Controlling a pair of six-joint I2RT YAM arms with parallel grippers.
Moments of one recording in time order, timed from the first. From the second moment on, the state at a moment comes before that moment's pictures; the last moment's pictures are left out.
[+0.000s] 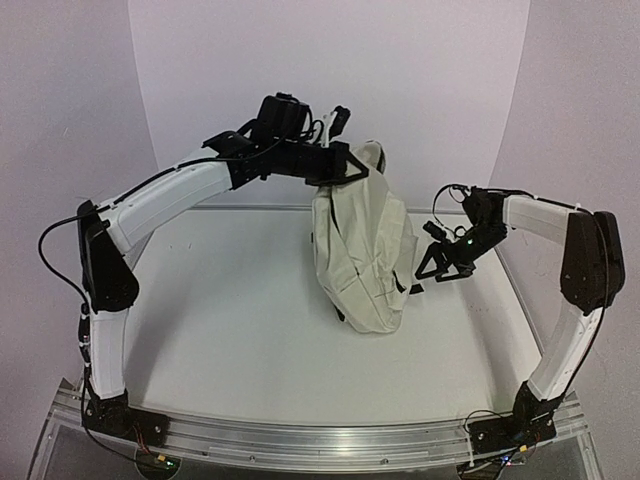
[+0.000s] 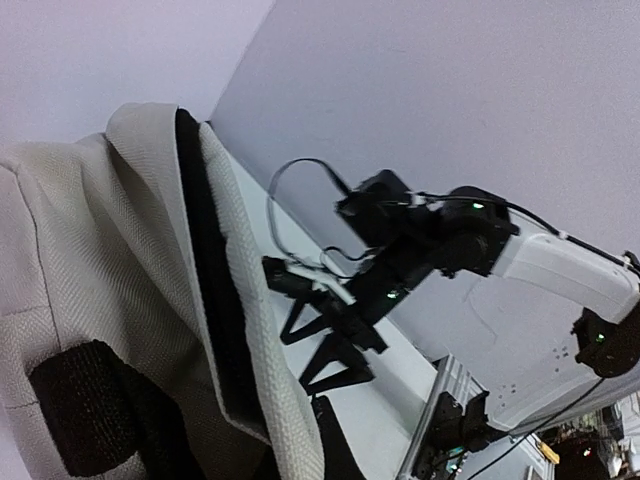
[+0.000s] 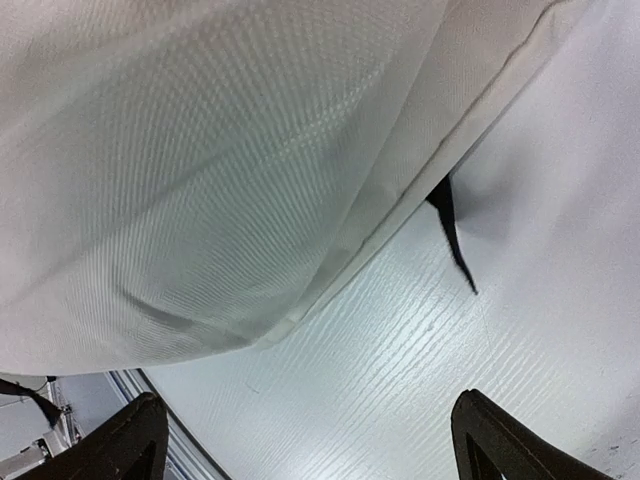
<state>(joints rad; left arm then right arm) -0.83 2.05 2.21 -0.47 0.39 -0.48 0.15 1.83 1.41 -0.99 -0.65 -0.24</state>
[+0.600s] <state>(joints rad) -0.70 1.76 1.50 -0.65 -0.04 -0.75 0.16 1.77 1.32 -0.98 -0.69 -0.24</state>
